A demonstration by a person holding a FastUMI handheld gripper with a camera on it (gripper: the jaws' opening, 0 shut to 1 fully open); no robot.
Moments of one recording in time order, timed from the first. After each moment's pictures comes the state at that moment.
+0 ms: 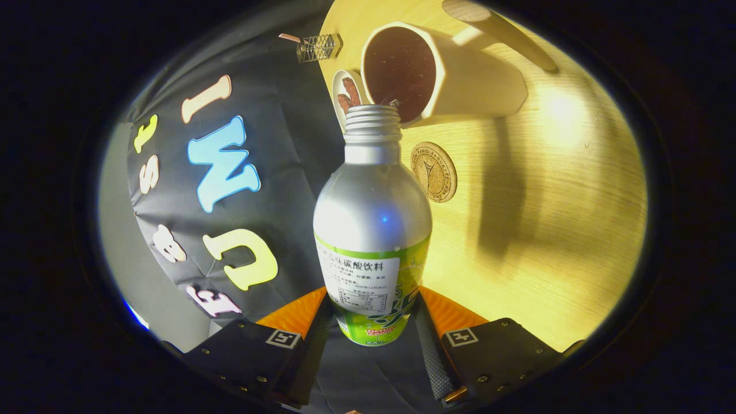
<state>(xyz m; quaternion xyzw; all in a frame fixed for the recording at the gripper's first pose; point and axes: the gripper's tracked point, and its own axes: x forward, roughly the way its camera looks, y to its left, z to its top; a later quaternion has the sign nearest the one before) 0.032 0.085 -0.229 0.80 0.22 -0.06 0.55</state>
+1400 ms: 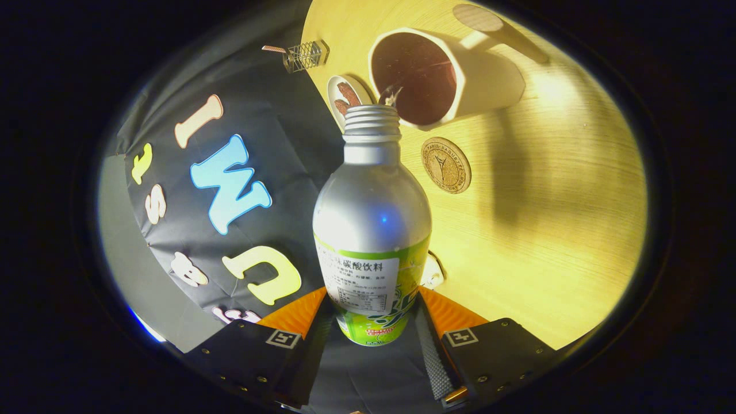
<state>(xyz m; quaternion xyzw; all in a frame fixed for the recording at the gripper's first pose) 0.043 0.077 -0.203 0.85 0.19 -0.06 0.49</state>
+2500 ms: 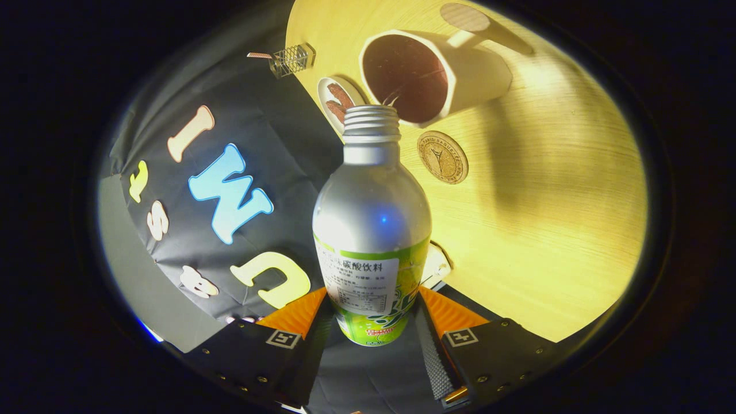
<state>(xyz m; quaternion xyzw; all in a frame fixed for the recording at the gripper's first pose) 0.043 0.068 -0.193 0.87 0.19 -0.06 0.45</state>
